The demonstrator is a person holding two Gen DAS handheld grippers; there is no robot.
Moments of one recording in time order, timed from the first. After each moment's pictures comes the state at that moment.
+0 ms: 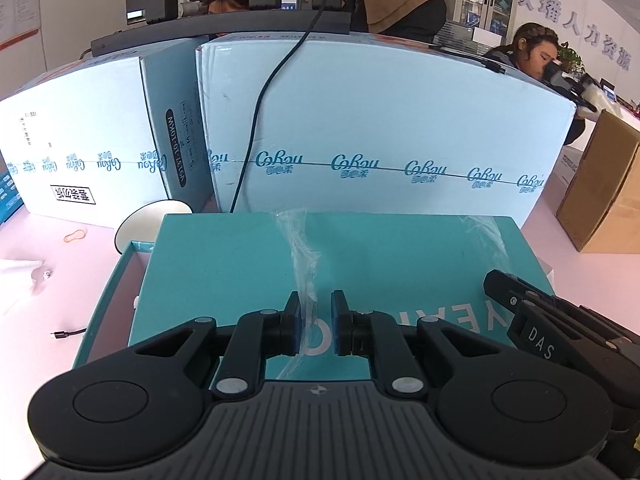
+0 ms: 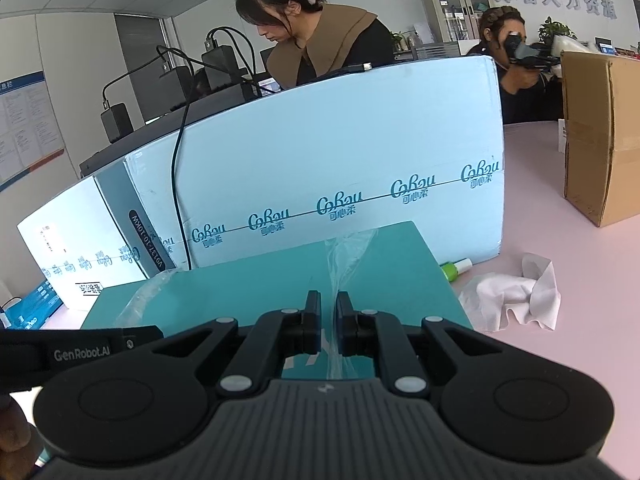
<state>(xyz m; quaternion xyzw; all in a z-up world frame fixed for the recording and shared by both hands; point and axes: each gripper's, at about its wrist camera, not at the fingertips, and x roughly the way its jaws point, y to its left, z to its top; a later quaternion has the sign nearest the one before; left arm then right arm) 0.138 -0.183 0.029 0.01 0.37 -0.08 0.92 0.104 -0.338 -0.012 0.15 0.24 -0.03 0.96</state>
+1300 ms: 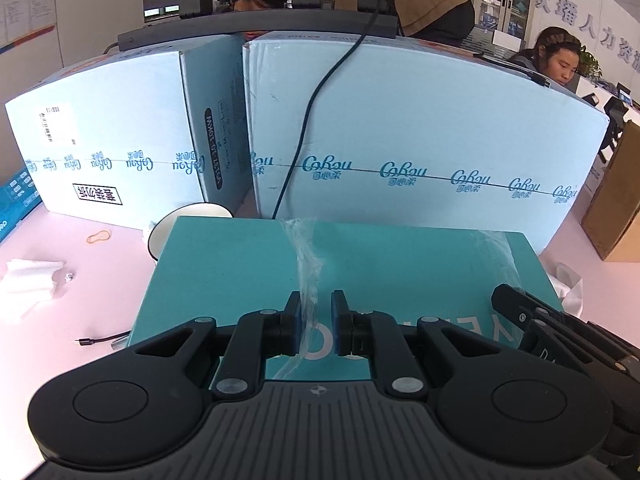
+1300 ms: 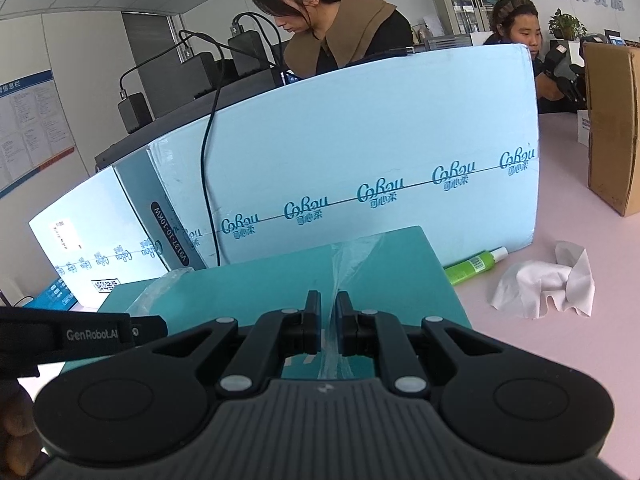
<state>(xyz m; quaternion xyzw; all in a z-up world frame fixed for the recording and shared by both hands) 0.153 -0.149 0.028 0.01 0.37 -0.05 0.93 0.117 -0.304 -0.016 0.16 0.25 -0.01 0.96</state>
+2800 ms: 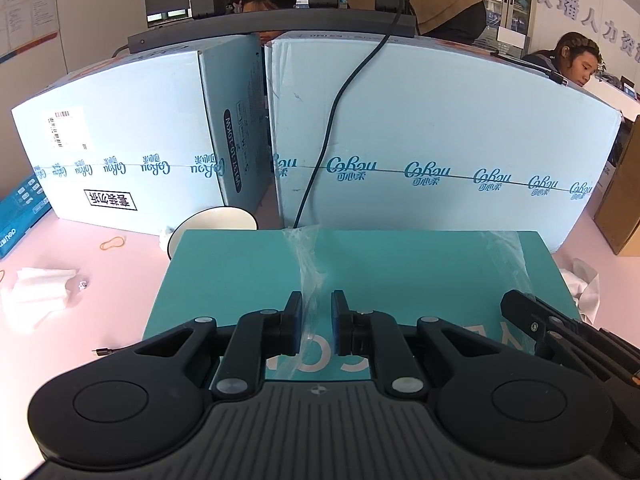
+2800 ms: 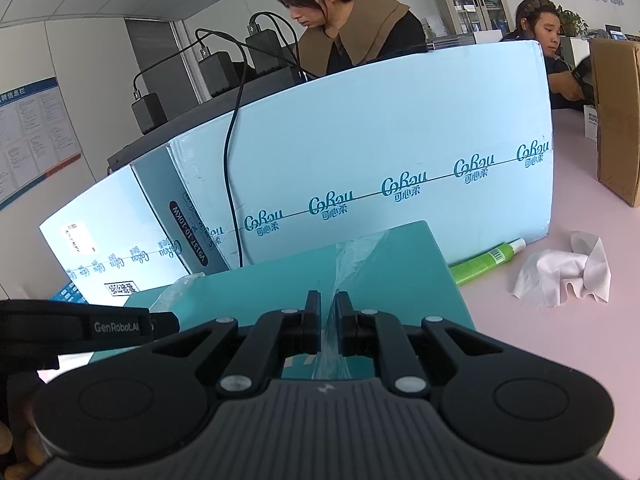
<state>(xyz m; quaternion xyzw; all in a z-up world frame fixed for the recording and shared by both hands) 0.159 -0.130 0.024 0.03 0.37 -0.04 0.93 0.114 -0.283 -0.018 0.17 0.24 -0.01 0.96</state>
